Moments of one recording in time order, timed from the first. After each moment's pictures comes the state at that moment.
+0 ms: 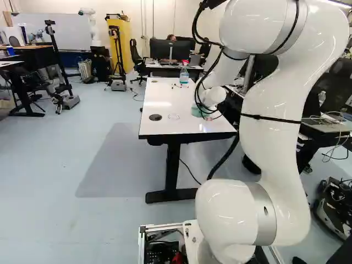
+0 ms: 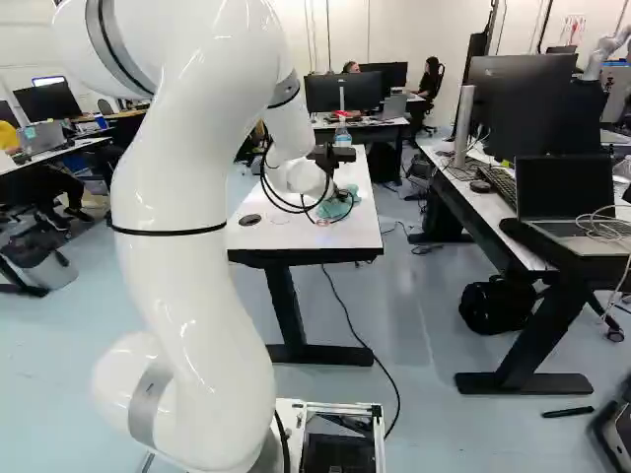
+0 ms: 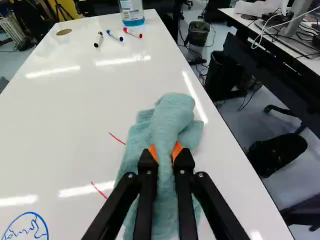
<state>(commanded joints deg) -11.2 -23.0 -53.6 2.1 25.0 0.0</state>
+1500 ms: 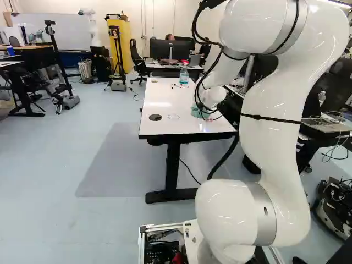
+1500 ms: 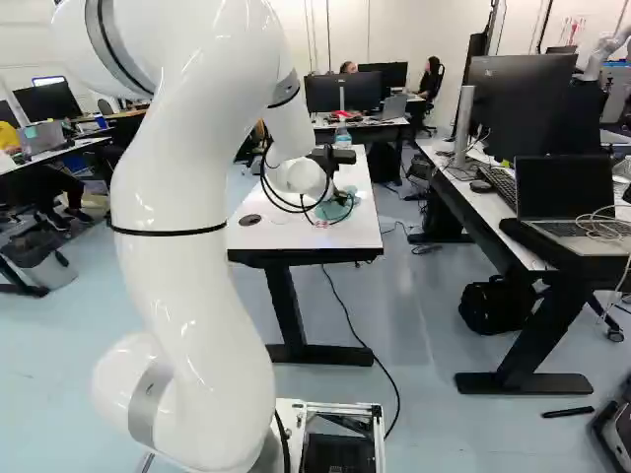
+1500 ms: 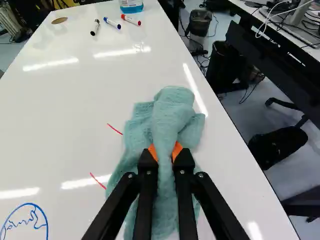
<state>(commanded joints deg) -11.2 -23.0 -53.6 2.1 21.7 0.0</state>
